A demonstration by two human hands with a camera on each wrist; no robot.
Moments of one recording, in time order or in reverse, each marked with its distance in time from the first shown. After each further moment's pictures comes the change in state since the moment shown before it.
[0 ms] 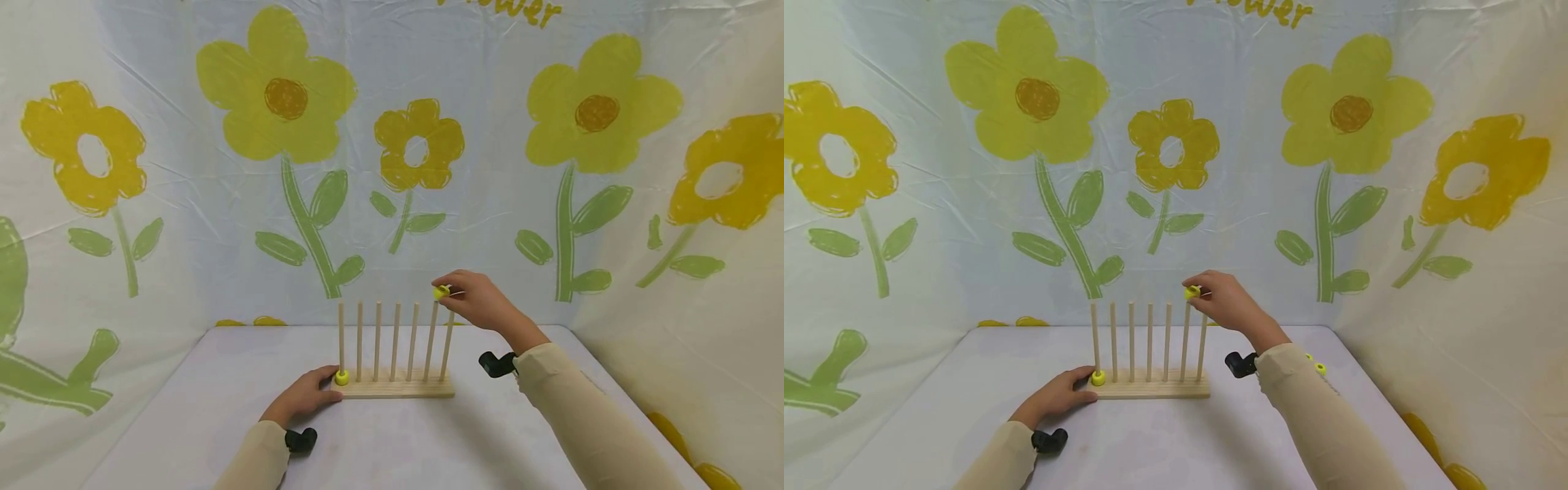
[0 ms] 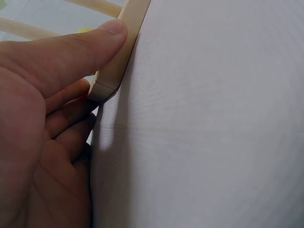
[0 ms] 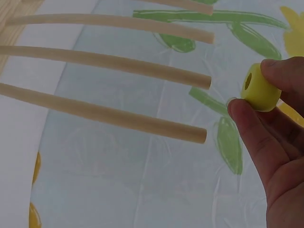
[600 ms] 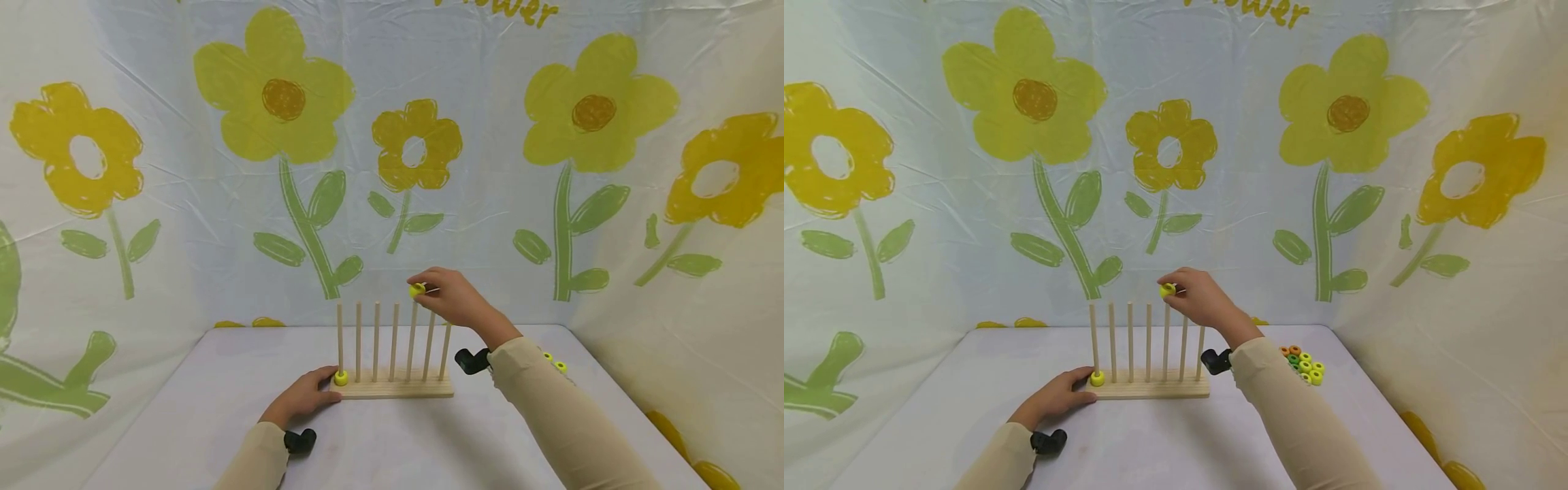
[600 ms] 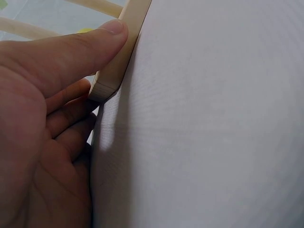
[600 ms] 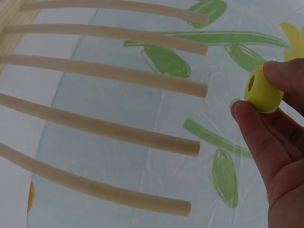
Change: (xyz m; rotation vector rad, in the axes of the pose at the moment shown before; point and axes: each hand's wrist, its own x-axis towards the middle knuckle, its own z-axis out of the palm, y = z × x) left_hand 0.002 -0.002 0.001 -0.002 0.004 0.015; right_hand 0.023 -0.022 0.019 0.043 -0.027 -0.009
